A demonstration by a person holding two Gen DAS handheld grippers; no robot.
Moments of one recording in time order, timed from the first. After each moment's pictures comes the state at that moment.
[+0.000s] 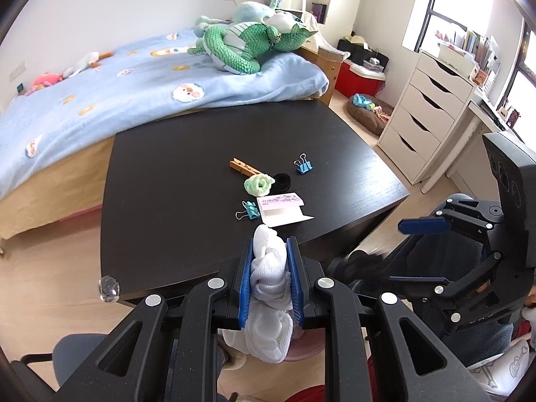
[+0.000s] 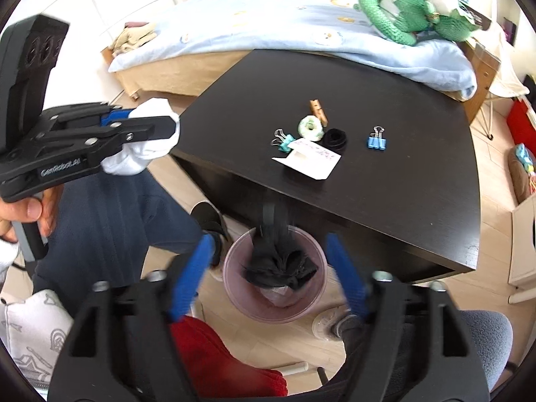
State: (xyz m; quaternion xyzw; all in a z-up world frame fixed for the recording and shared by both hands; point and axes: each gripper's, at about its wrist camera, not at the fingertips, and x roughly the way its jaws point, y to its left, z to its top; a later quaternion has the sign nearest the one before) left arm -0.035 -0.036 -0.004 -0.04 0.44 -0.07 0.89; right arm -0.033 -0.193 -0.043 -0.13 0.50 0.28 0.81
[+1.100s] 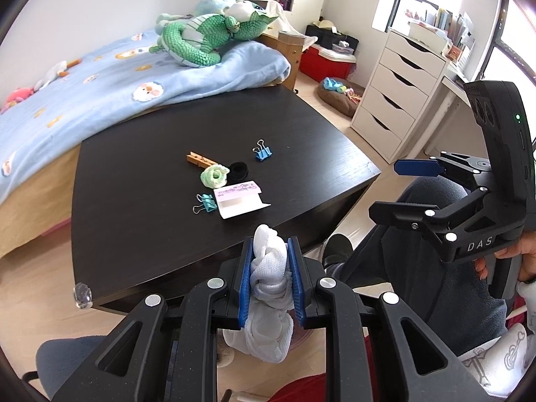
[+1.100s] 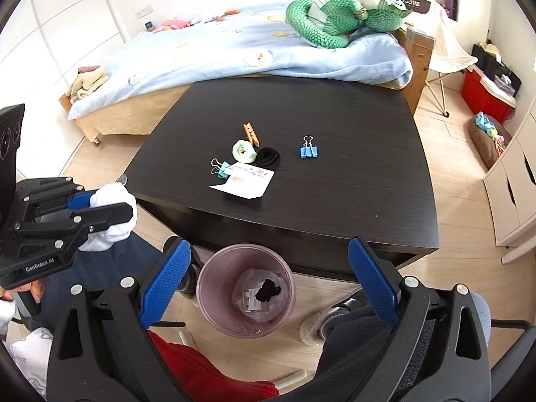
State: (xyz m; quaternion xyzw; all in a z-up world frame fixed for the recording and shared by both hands) left arm -0.035 -0.074 -0.011 -0.02 0.46 -0.13 0.88; right arm -0.020 -0.236 -0.025 -0.08 0.47 0.18 0.86
